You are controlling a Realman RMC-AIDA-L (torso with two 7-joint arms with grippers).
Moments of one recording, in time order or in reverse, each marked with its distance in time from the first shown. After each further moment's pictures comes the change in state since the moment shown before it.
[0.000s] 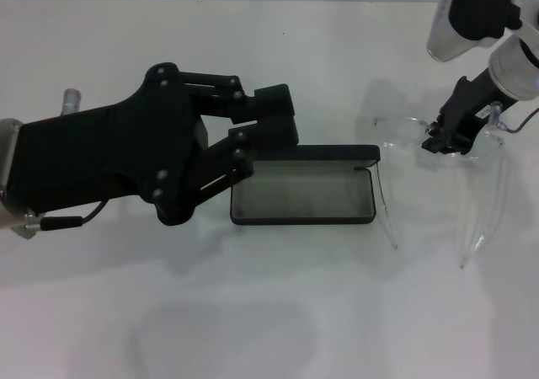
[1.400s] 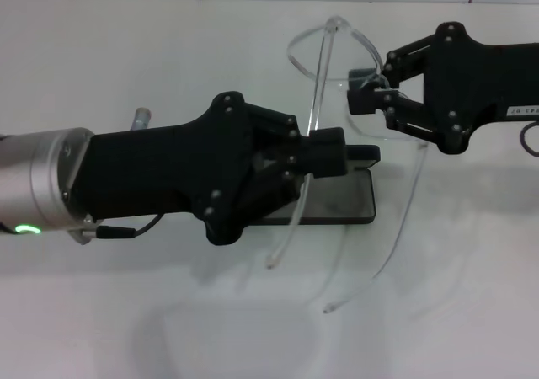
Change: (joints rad) left arm -0.144 -0.005 0.051 -0.213 0.018 0.050 0.017; right arm -0.564 0.003 -0.040 -0.563 1.146 -0.377 -0.409
